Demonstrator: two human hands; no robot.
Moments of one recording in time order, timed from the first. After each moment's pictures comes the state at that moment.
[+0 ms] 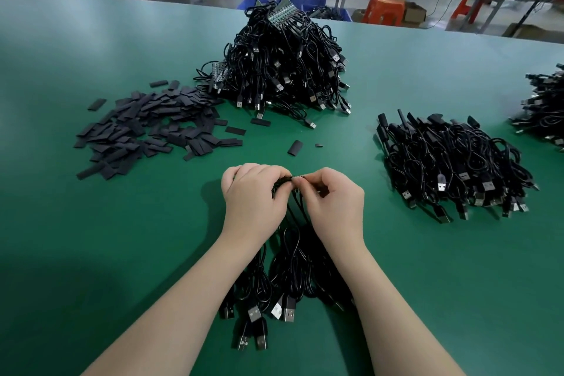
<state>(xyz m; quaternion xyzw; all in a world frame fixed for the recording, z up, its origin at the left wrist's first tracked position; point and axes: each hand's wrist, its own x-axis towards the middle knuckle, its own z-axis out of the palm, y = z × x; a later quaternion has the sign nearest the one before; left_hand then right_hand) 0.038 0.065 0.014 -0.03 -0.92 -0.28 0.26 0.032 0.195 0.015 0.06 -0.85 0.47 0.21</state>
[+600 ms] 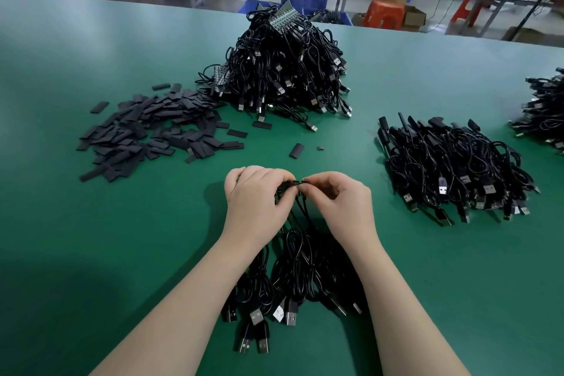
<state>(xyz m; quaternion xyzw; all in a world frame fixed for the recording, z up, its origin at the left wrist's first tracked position) 0.040 0.061 0.015 -0.05 -0.93 -0.27 0.23 0.028 0.210 0.022 0.07 -0.83 0.54 0.11</state>
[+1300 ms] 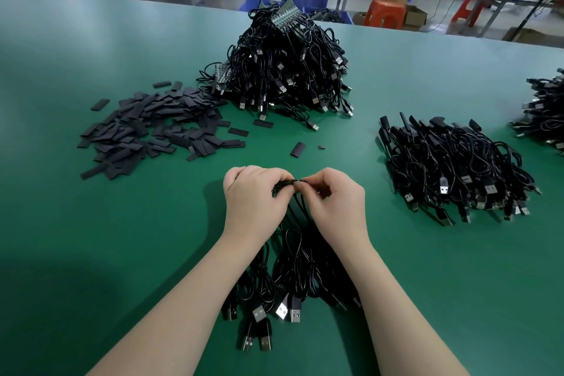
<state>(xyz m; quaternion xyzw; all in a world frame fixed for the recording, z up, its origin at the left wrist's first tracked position) 0.036 0.062 0.018 -0.01 -0.92 -0.30 0.23 0.028 0.198 0.014 0.09 -0.86 0.47 0.19</state>
